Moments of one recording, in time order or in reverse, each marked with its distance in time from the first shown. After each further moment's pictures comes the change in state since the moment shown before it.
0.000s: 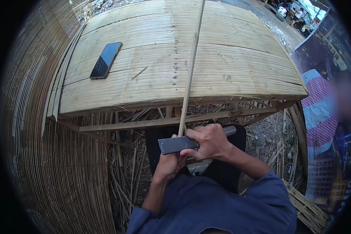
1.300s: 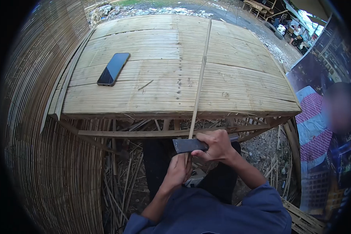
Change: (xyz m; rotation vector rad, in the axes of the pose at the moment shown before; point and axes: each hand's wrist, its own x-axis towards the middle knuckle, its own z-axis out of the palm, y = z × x) left_hand -0.004 -0.014 0.021 0.078 -0.012 0.080; right_hand -0.003 0.016 -0.019 -0.041 0.033 0.006
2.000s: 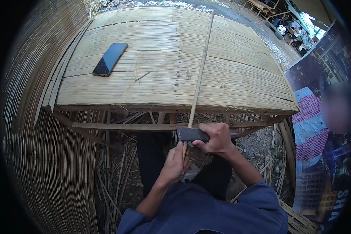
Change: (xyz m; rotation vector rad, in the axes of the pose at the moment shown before) left_hand 0.009 0.002 0.001 -0.094 -0.028 -0.008; right_hand 0.000 0.016 0.004 0.006 0.053 0.046
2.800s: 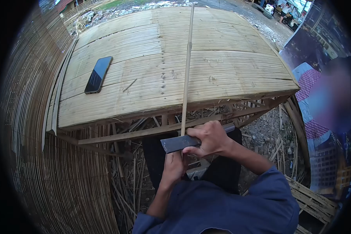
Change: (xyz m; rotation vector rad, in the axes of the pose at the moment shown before) left_hand 0.003 -0.021 -0.013 0.206 0.098 0.102; right_hand -0.004 -0.013 -0.007 -0.029 -0.095 -0.027
